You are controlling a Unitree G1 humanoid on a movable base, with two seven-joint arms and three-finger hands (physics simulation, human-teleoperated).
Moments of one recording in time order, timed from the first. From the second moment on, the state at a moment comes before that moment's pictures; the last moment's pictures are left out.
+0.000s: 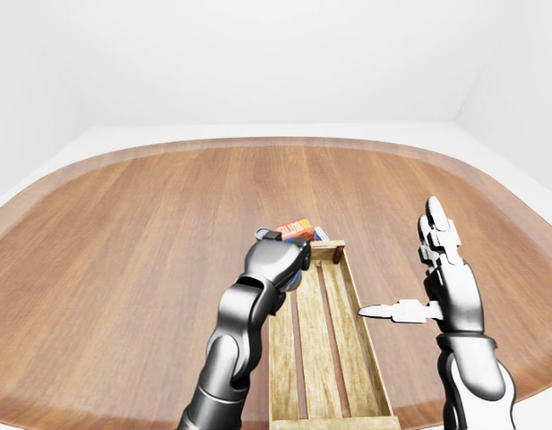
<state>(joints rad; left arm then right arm) -0.20 -0.10 -0.30 -0.25 1.39 0.09 -0.70 0.25 0.02 -0.19 -0.64 -0.22 0.09 0.18</state>
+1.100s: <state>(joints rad) -0.21 -0.18 -0.42 -0.09 1.53 -0.01 -0.70 0.24 0.02 -0.19 -0.63 -0.22 0.09 0.18</state>
